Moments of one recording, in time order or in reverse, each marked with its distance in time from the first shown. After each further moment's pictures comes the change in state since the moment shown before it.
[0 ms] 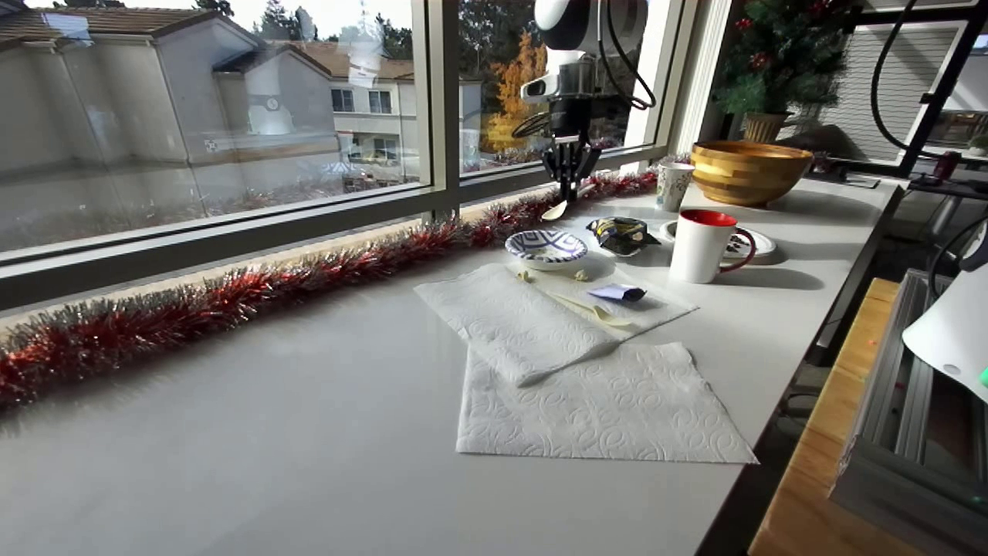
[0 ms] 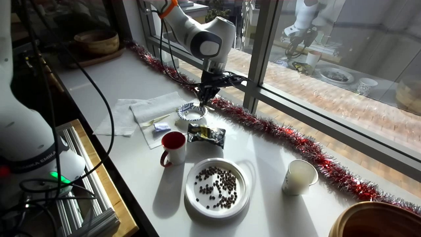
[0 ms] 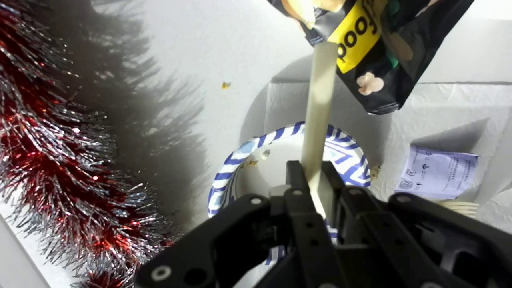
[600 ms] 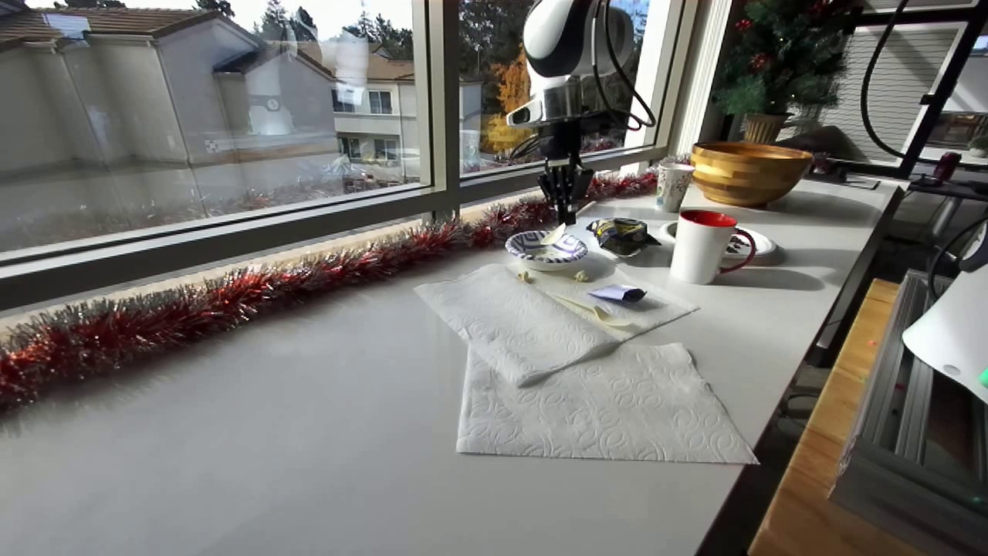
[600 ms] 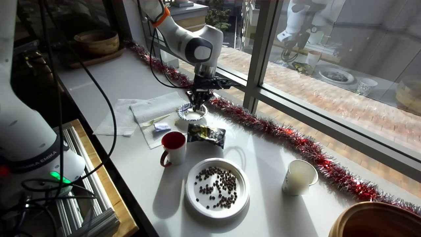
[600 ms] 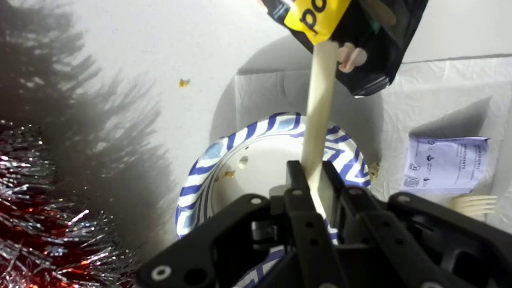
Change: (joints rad) arm 0.070 0.044 0.002 -0.024 -0.103 0.017 0.235
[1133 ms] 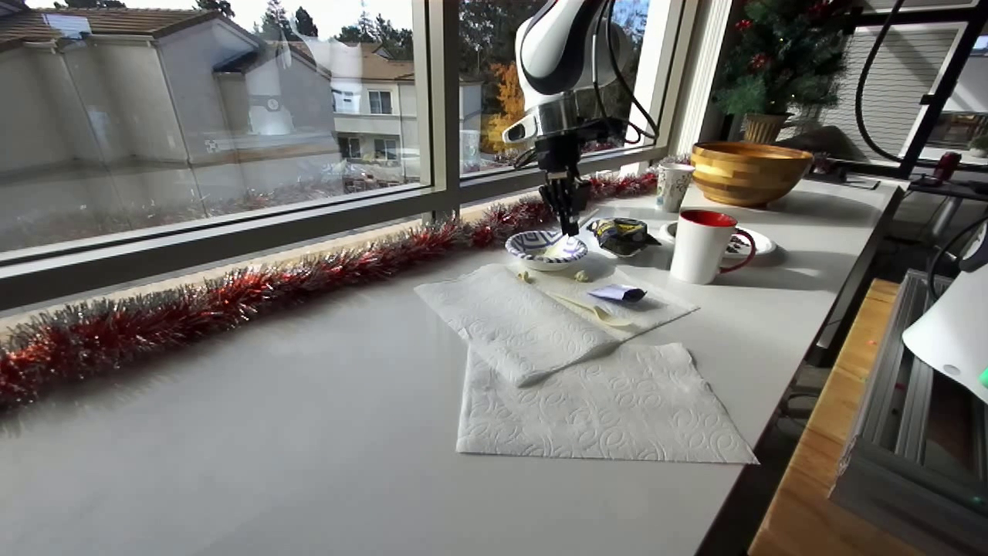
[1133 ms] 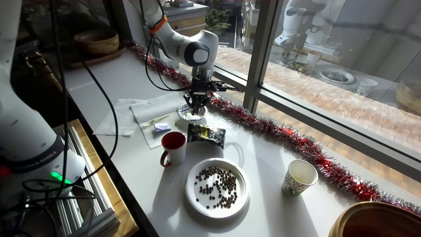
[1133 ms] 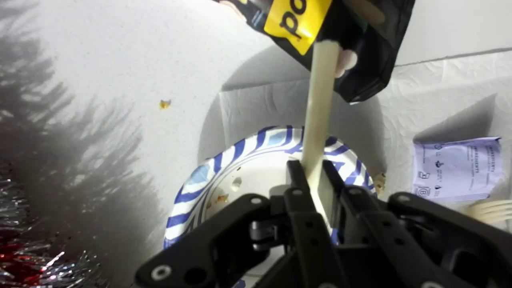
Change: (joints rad) arm 0.023 0.033 0.001 0.001 -0.086 0.002 0.159
